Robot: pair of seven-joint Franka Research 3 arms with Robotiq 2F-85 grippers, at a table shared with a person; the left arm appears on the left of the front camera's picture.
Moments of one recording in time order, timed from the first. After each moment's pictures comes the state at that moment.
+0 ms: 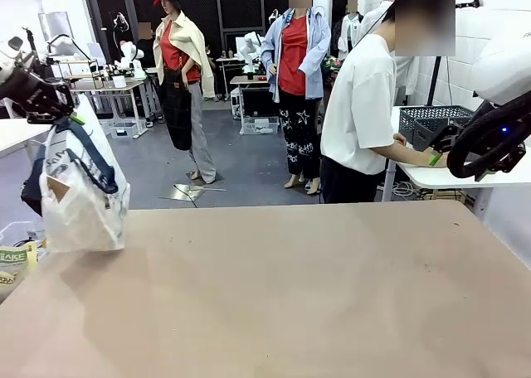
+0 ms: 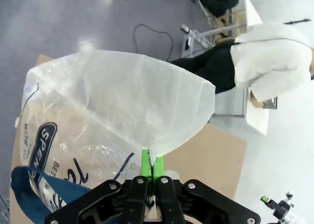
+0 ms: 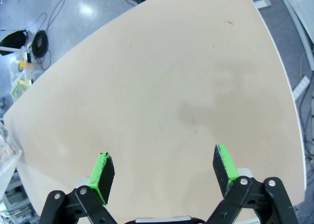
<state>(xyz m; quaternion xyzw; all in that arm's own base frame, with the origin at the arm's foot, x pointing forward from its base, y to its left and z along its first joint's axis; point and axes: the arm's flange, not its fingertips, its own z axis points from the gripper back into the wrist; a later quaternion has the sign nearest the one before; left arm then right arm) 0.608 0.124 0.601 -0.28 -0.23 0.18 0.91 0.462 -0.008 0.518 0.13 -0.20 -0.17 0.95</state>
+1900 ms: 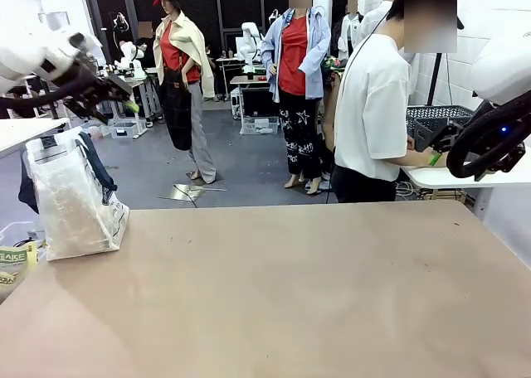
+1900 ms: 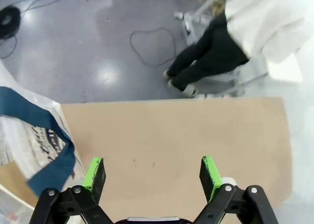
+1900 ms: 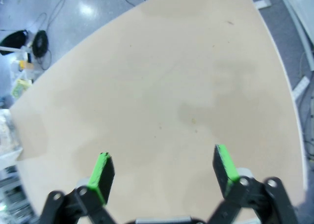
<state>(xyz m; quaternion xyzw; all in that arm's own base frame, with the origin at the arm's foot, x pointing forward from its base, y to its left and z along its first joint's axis) 0.613 -0.025 0.601 -0.16 -0.28 -0.04 0.94 0.462 -0.007 0.518 0.13 -0.20 -0.17 0.96</state>
